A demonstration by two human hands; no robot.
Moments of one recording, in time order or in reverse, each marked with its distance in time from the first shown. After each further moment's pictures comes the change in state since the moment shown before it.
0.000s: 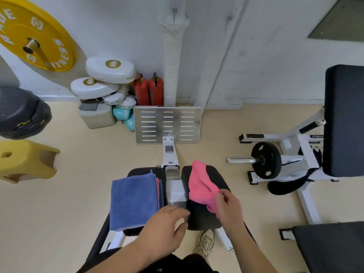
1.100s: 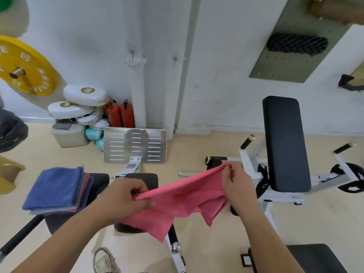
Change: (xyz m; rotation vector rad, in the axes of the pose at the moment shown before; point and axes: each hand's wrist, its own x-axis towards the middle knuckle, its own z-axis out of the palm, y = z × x) left_hand 0.023 0.242 0.056 -0.044 0.159 -0.195; right_hand -0.005 0.040 -0.336 -0.238 0.234 -0.463
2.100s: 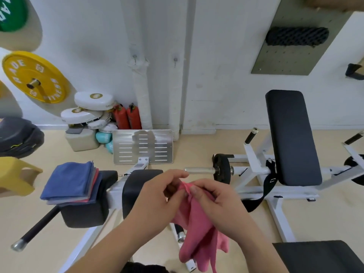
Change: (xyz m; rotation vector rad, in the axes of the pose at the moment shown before) left_hand -0.058 0.083 0.069 -0.308 0.244 0.229; right_hand -0.103 -0.018 -0.017 0.484 -0.428 -0.202
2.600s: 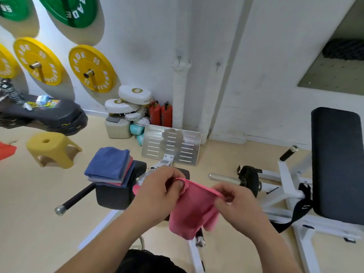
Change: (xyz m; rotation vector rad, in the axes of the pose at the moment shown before) left_hand -0.017 -0.027 -0.059 0.140 0.166 -0.159; right_hand 0.036 0.018 0.024 -0.358 -0.103 0.047
